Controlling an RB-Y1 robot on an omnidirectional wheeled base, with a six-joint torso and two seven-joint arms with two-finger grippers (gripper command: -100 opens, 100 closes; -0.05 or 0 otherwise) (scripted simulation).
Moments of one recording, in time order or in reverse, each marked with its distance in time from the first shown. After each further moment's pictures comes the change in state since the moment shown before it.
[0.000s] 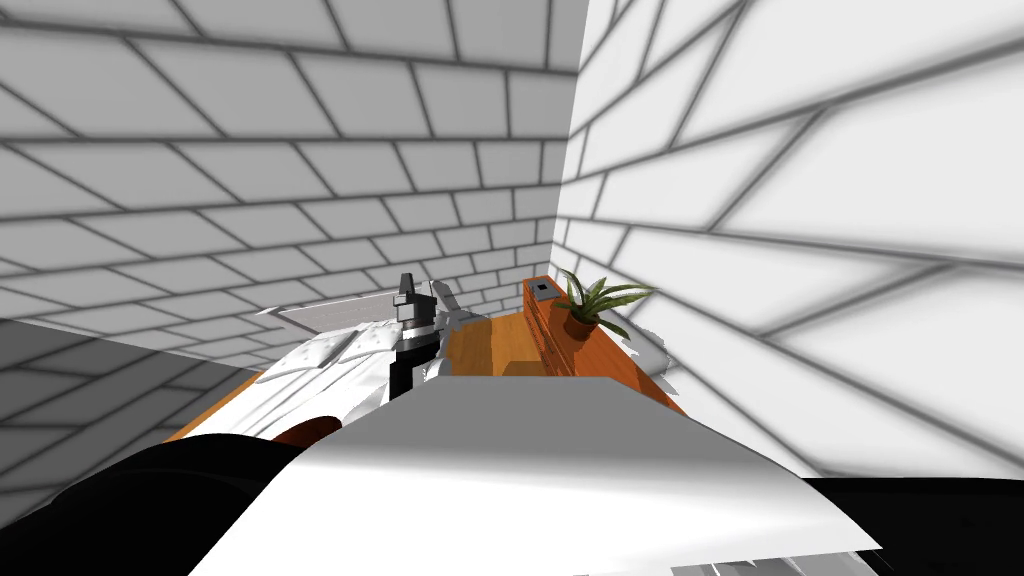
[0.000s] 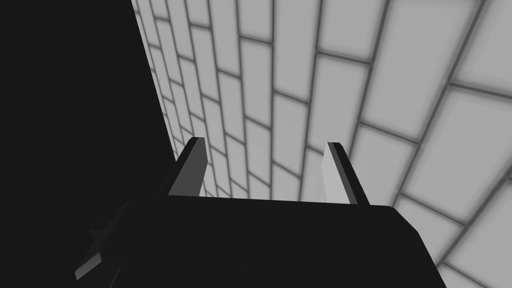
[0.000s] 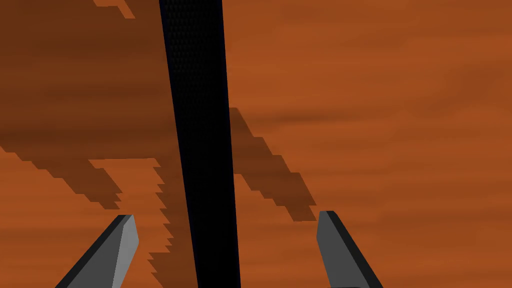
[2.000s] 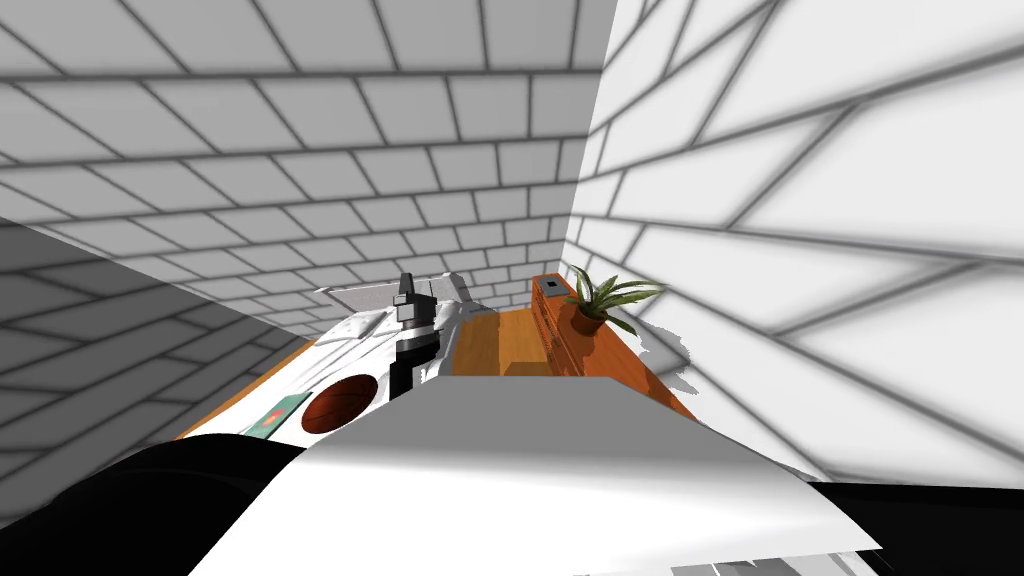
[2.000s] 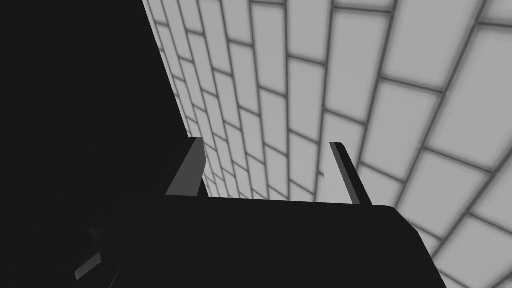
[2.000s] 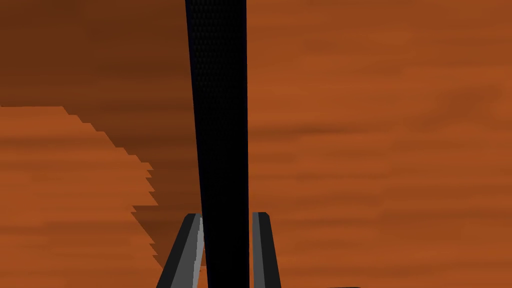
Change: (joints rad) left arm 0.000 0.000 0.000 0.000 0.000 0.000 0.000; right arm -0.075 -0.122 0.099 -0.098 0.108 -0.008 -0.322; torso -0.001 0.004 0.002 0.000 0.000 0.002
